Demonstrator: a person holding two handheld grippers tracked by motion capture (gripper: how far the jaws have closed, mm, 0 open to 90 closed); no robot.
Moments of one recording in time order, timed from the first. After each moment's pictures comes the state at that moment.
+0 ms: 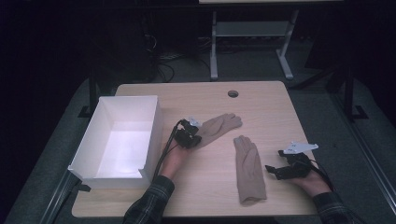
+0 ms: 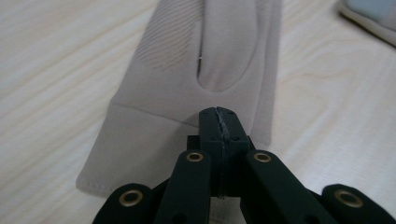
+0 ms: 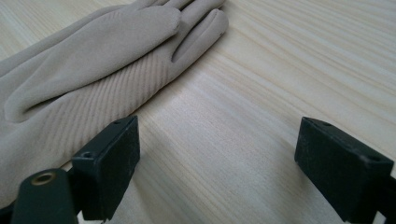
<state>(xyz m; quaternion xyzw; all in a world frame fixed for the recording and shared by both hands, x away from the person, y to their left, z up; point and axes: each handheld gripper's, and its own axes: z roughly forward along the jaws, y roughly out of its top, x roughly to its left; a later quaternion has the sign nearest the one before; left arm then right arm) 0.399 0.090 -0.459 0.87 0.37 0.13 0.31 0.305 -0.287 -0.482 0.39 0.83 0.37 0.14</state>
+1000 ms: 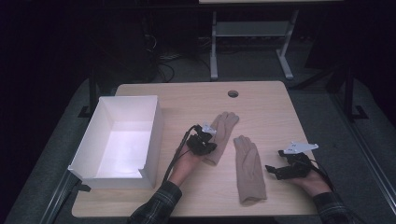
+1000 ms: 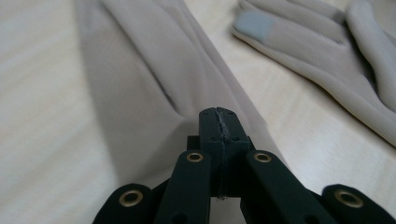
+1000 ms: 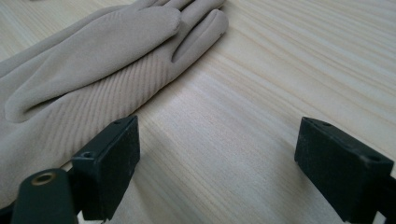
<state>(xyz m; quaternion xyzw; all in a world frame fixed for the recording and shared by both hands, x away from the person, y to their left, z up) 0.380 0.054 -0.451 0.88 0.32 0.09 0.35 0.306 -0.287 -0.482 0.39 0.83 0.37 0.14</state>
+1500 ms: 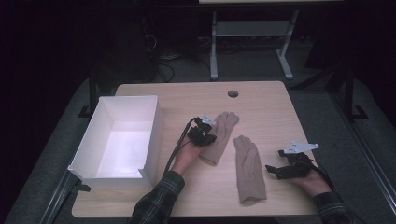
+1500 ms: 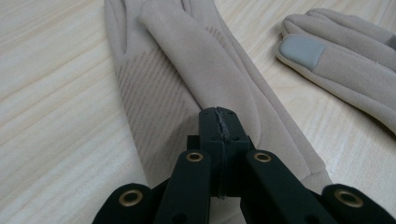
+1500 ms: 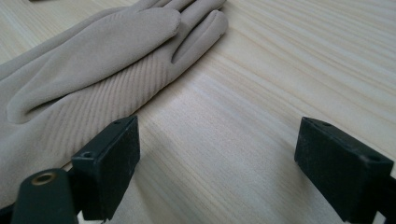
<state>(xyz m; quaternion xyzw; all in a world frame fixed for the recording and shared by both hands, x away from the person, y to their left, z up) 0.411 0.052 -0.461 0.87 0.33 0.08 0.35 0.306 -0.288 -0.482 0.39 0.83 0.37 0.14</state>
